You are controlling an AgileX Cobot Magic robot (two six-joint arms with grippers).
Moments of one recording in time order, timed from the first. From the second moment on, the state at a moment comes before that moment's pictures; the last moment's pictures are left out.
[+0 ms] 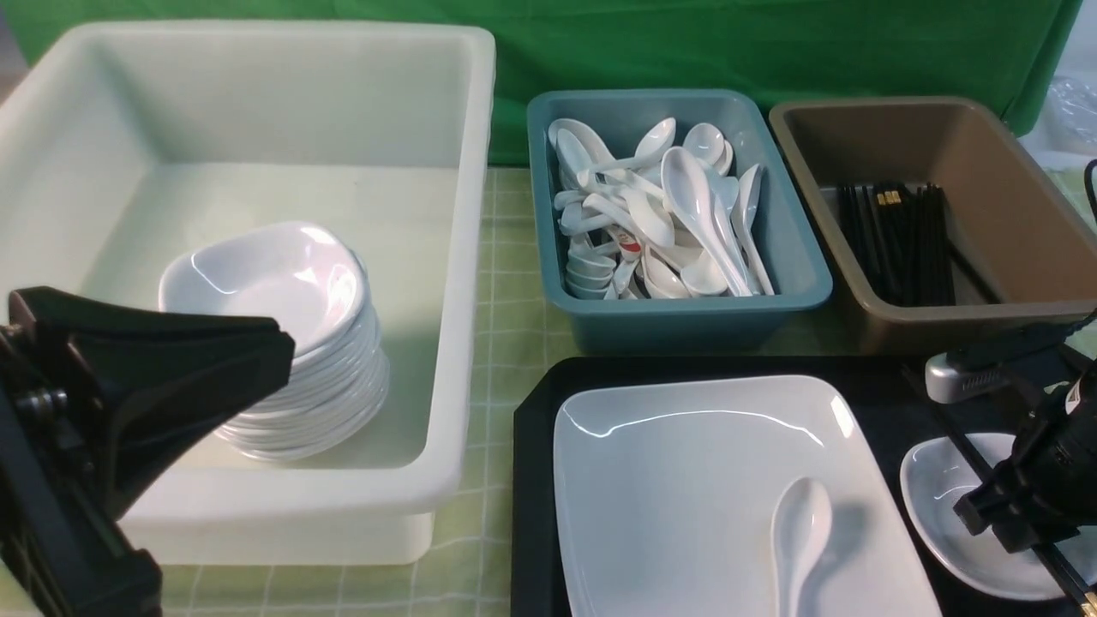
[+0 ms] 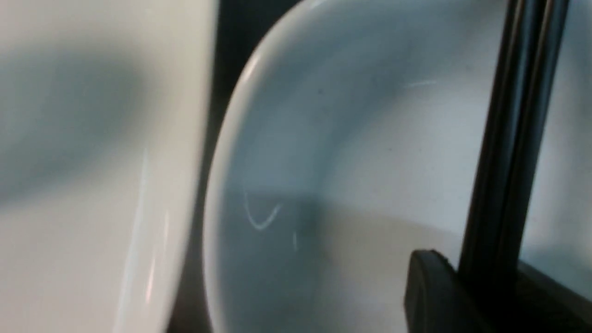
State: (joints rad) right arm 0.09 1.59 -0.86 -0.09 0.69 -0.18; left arm -0.53 0.64 -0.75 -0.40 0.57 0.45
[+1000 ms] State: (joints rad) right arm 0.00 1.94 -1.42 0.38 0.17 -0.30; left arm -0.53 0.64 -0.75 -0.40 0.41 0.45
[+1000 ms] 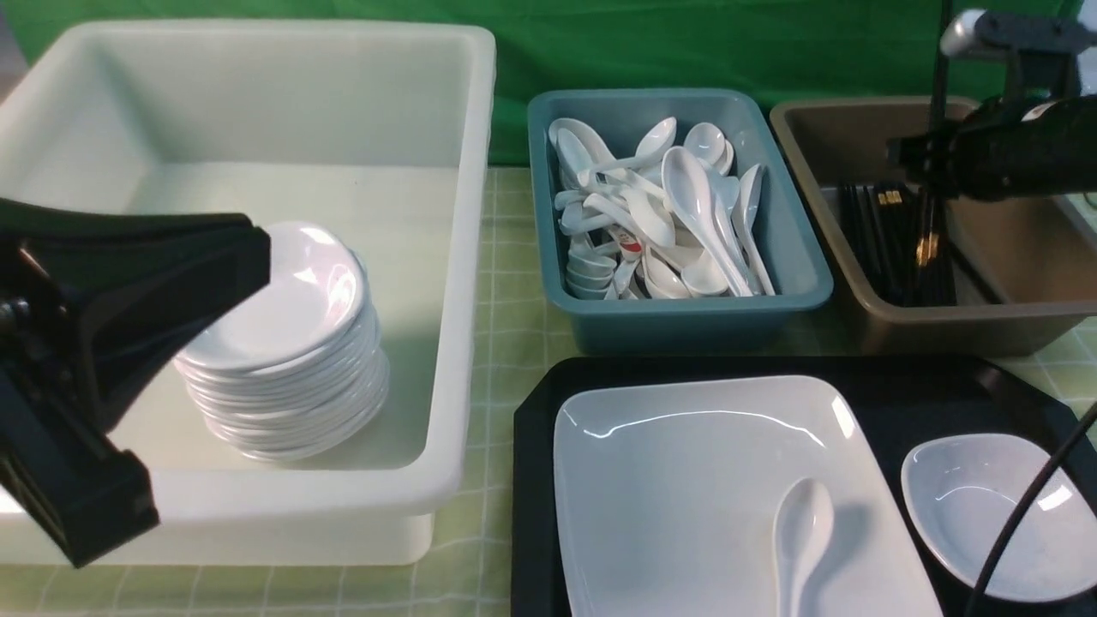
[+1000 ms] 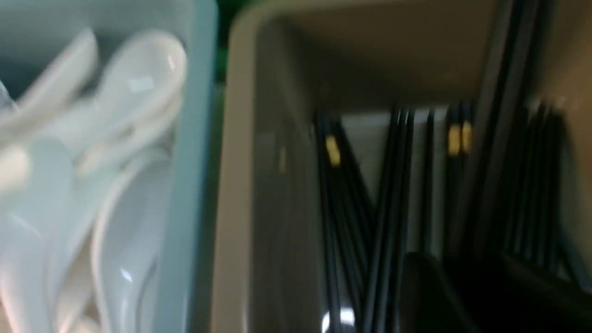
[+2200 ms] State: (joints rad) right arm 0.33 1.47 -0.65 -0.30 0.55 -0.28; left arm -0.53 0.64 -0.75 -0.36 0.44 0.45
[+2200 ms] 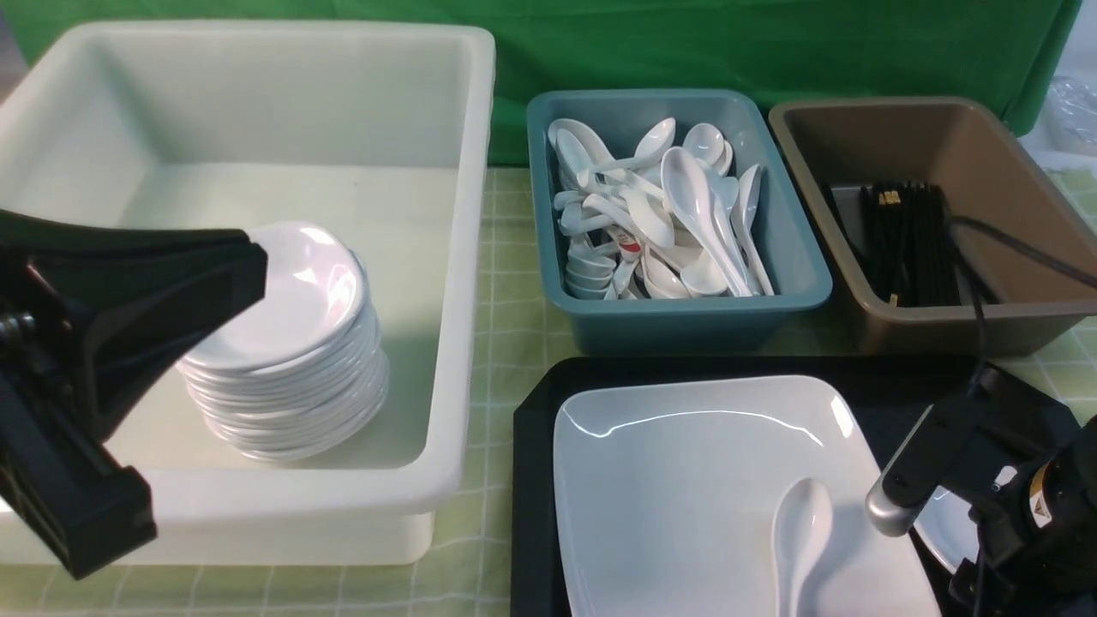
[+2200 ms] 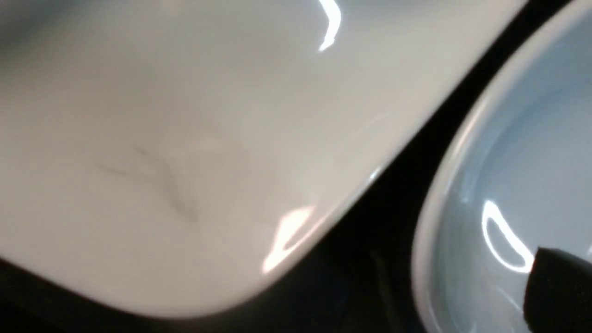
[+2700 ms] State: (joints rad) right arm 0.33 1.52 -0.65 -0.33 0.49 -0.31; left arm -0.53 0.64 -0.75 -0.36 0.46 0.45
